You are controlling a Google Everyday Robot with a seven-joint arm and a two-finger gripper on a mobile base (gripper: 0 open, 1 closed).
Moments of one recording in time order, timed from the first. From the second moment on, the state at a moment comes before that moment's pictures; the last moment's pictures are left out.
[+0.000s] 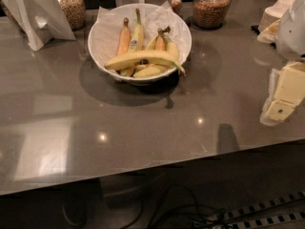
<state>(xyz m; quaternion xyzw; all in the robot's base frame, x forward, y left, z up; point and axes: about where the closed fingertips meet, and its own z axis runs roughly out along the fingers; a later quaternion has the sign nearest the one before) 0.438 -0.216 0.977 -0.60 0.78 -0.04 0.16</state>
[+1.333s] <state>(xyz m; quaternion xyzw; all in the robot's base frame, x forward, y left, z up) 0.502 -0.136 0.997 -0.63 0.72 0.00 0.28</state>
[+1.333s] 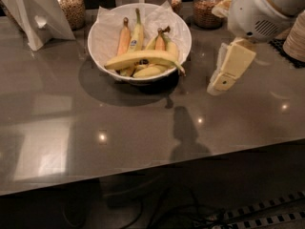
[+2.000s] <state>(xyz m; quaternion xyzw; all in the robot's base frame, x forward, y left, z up) 0.563 -0.072 1.000 -0.66 0.68 0.01 0.33</state>
